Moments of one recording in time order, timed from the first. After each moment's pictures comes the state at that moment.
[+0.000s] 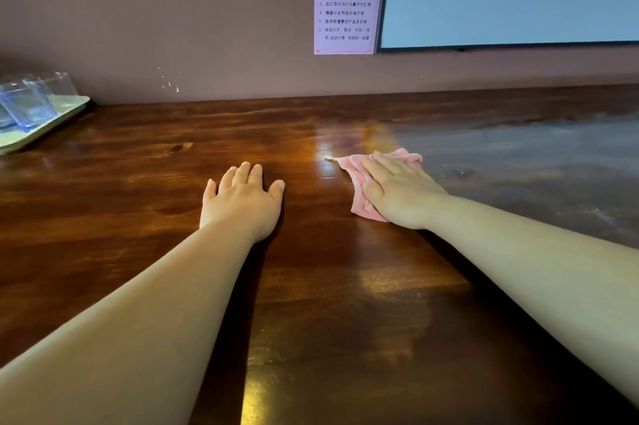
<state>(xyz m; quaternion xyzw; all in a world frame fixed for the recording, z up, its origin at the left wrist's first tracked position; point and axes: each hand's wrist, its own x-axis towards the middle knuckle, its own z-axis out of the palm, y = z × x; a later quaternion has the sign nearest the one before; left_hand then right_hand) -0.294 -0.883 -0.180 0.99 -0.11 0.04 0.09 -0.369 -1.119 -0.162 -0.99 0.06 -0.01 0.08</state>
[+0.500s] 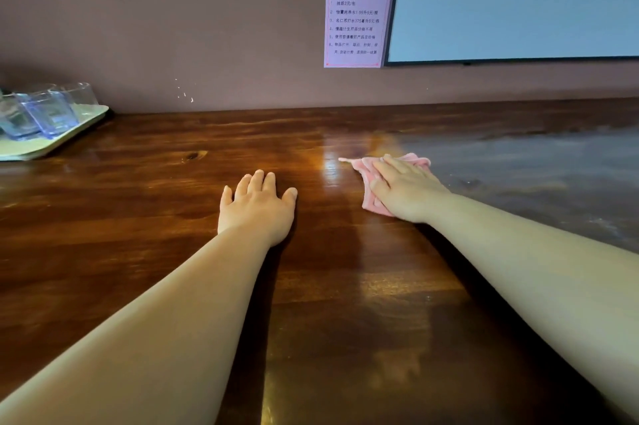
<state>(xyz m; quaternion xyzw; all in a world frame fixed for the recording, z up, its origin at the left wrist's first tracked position) -0.300 -0.883 -0.176 0.99 -0.11 0.02 0.09 -0.359 -1.120 -0.155 -0.99 0.08 -0.01 0.07</state>
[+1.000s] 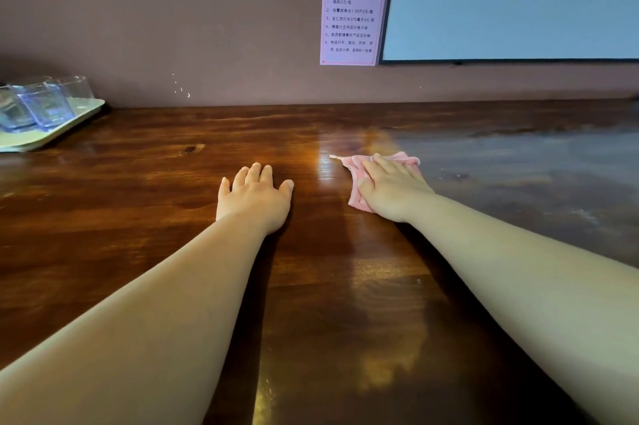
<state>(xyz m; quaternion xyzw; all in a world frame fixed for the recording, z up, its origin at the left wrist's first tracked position) -0.300 -0.884 -0.174 0.99 -0.12 0.01 0.09 -0.372 -1.095 -0.151 -0.99 0.12 0.00 0.06</state>
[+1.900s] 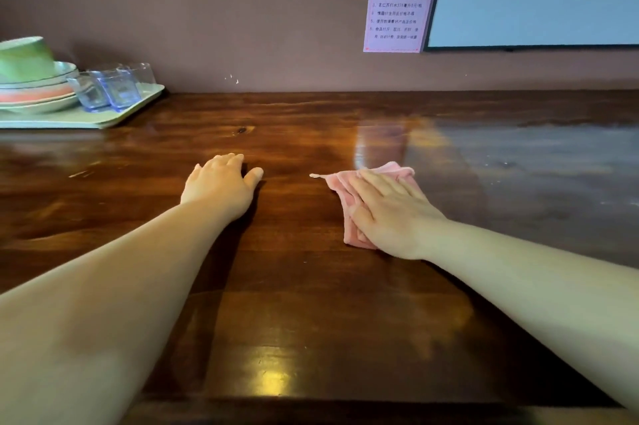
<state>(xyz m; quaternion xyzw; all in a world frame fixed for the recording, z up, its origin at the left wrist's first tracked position) -0.303 -0.765 -0.167 0.99 -0.07 0.08 0.11 -0.425 -1.016 -0.167 -0.99 -0.06 -0.01 0.10</state>
